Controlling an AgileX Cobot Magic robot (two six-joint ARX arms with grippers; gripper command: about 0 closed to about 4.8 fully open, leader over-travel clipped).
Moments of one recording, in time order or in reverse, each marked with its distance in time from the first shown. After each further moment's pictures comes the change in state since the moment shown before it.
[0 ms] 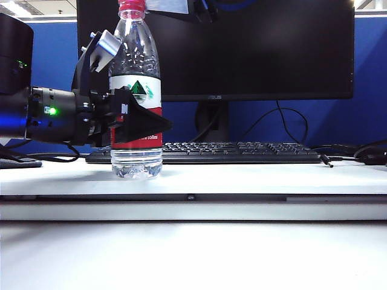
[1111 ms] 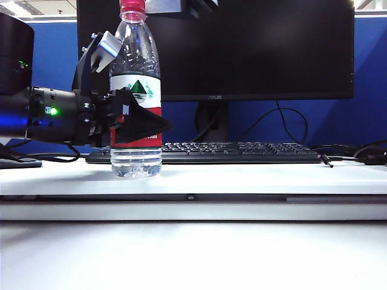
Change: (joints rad) left arm 0.000 0.000 0.002 -0.005 -0.009 0.000; right arm 0.159 -0.023 -0.004 -0.002 0.479 0.048
